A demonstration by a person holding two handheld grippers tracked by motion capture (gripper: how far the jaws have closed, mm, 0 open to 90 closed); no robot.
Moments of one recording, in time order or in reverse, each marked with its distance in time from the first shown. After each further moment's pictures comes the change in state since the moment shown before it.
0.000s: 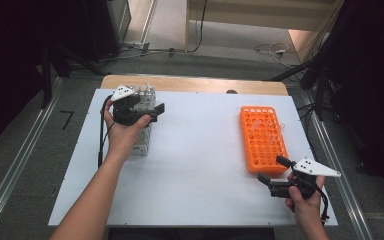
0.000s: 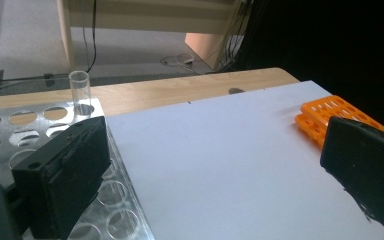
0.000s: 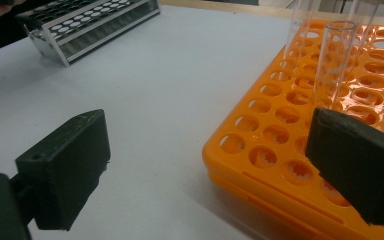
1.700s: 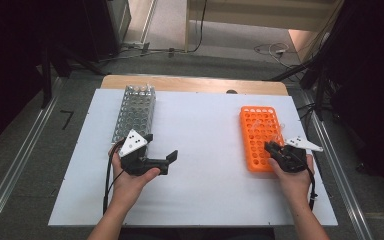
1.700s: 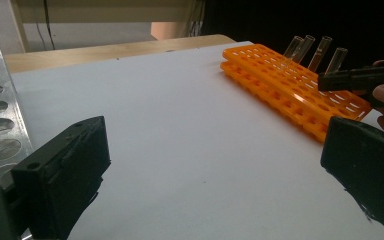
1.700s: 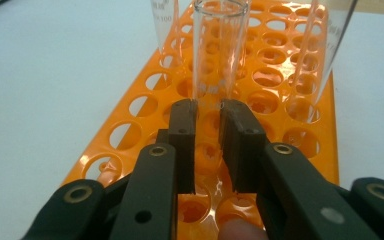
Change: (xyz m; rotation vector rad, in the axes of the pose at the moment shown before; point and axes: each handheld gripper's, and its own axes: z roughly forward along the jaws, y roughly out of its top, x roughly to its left) left arm -0.073 -0.068 -0.053 0.003 -0.104 0.058; right arm -0.042 0.017 0.053 0.079 -0.310 0.075
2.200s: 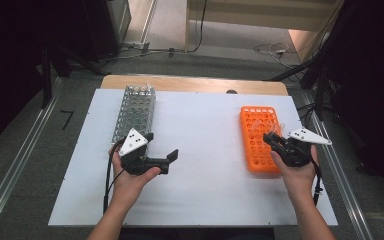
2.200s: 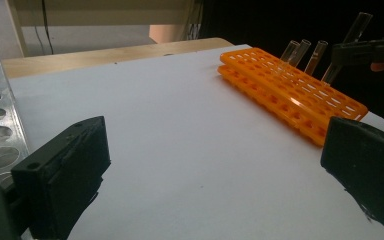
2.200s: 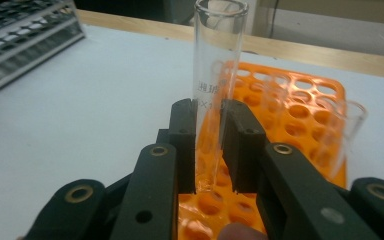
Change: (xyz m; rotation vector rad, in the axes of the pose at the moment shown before) left arm -0.002 0.005 0.000 -0.009 -0.008 0.006; right arm 0.021 0.040 -0.026 -0.081 0.096 -0.056
